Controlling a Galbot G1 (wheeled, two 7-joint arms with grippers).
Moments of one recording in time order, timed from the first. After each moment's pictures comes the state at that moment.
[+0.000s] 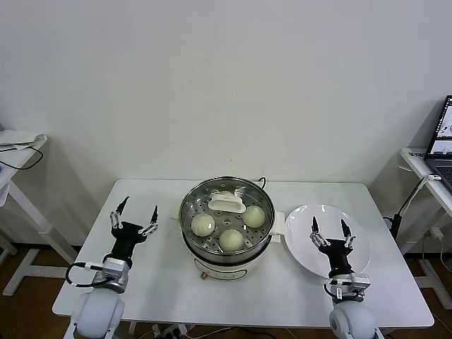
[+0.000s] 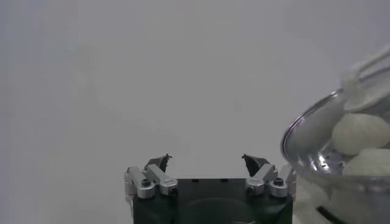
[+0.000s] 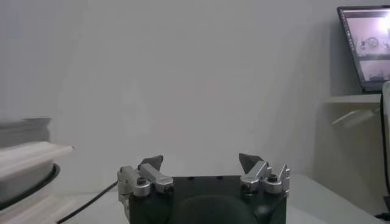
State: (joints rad) left arm 1.33 -1.28 -0.53 -1.92 0.11 0.04 -0.01; right arm -1.32 1.19 0.46 1.65 0.41 0.27 0.18
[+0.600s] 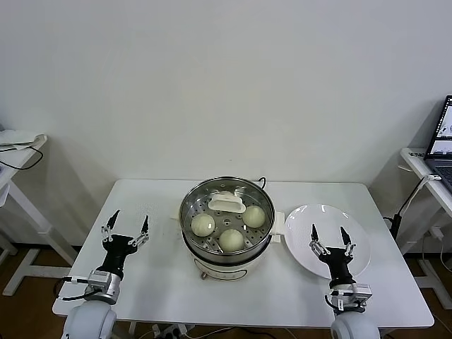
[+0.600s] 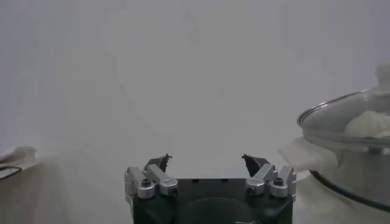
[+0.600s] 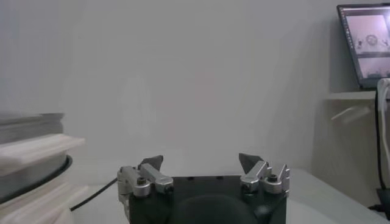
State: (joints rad) left arm 1.38 -1.27 -0.58 -1.84 -0.04 -0.05 -0.01; right arm -1.38 1.20 0.48 1.69 0.40 0.28 0.17
